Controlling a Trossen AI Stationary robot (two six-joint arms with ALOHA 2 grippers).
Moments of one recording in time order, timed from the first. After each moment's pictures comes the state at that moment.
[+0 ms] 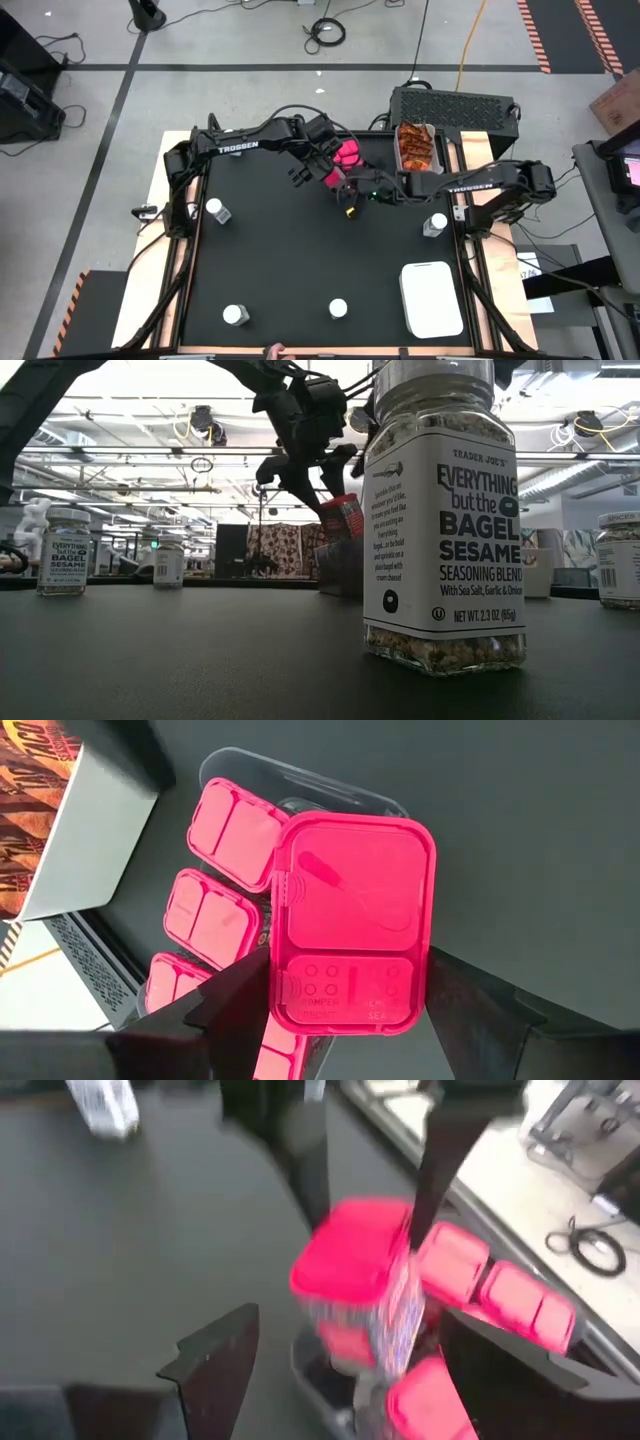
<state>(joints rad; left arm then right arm) 0.38 1.96 1.74 -0.87 0.18 1.31 -0.06 1.47 1.01 -0.20 0.44 0.22</state>
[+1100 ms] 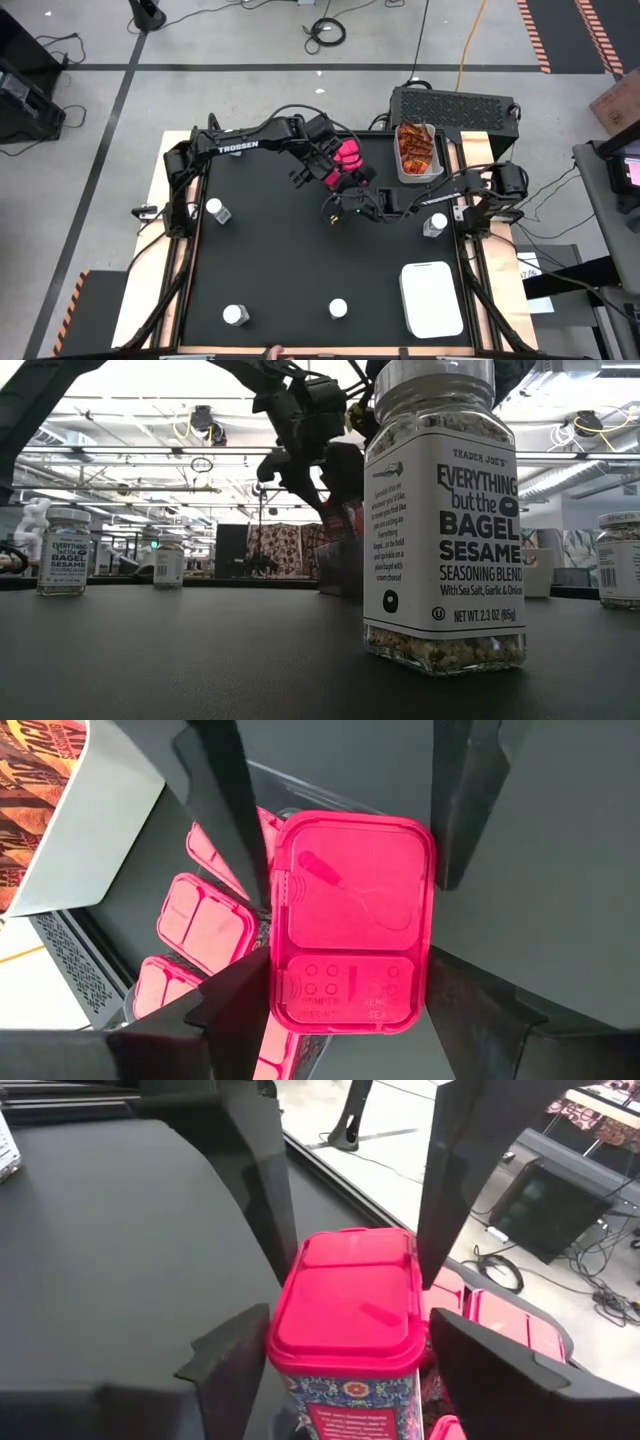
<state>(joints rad) 0.38 1.96 1.74 -0.87 0.22 1.26 0.00 1.69 0.97 0.15 0.76 0.22</state>
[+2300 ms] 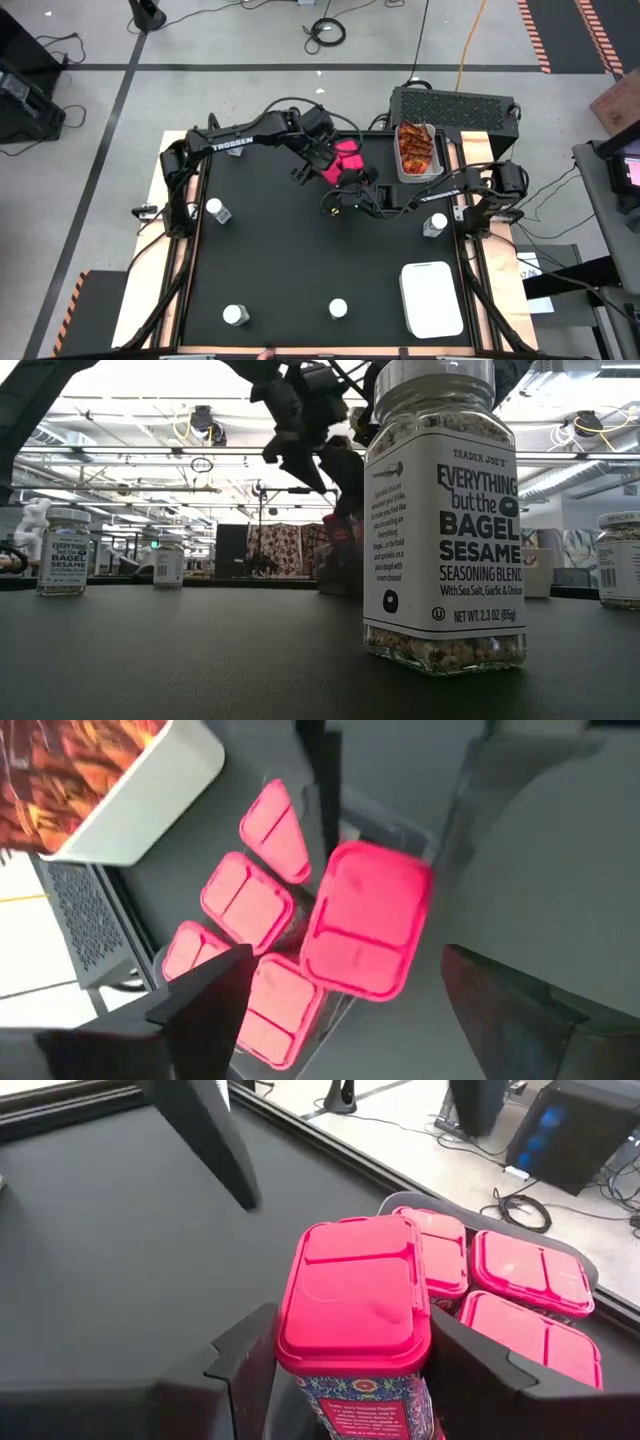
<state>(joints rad) 0.39 1.93 1.79 -0.88 0.23 1.05 -0.03 1.69 0.97 0.07 0.70 0.44</state>
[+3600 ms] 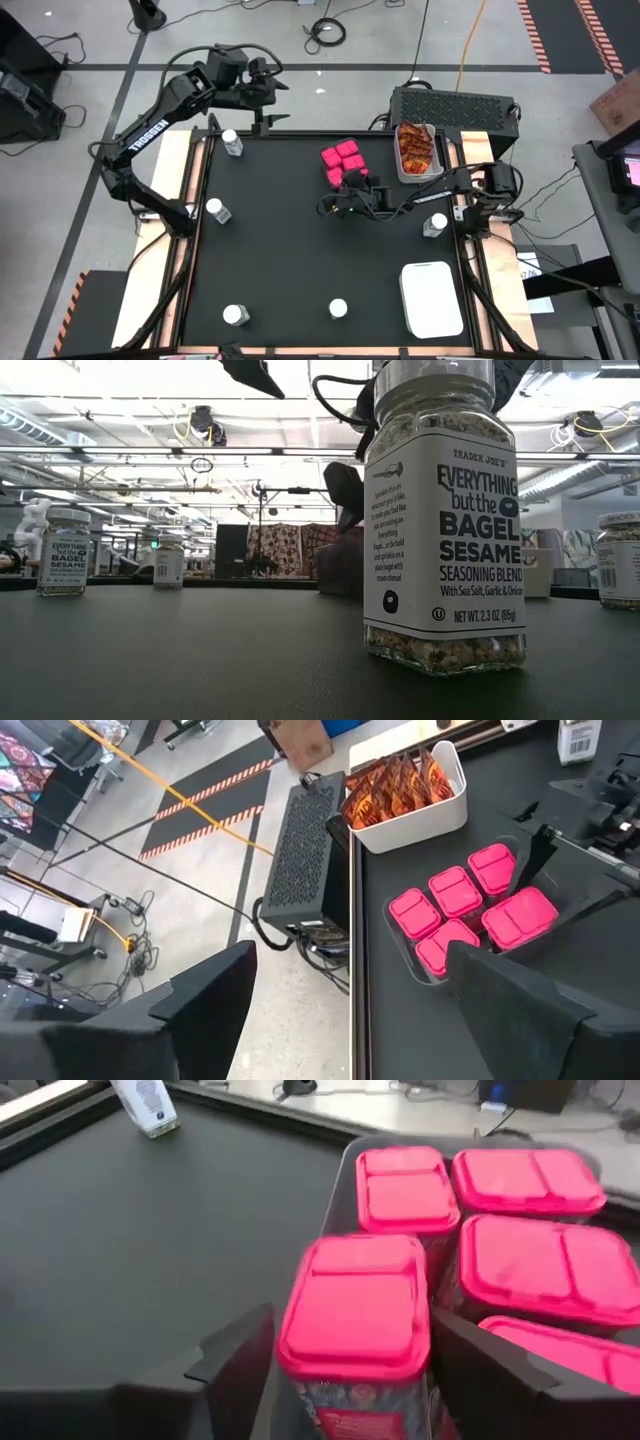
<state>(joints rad) 0.65 1.48 1.79 -0.86 0.23 0.74 -0.04 1.76 0.97 0.03 0.73 0.74</state>
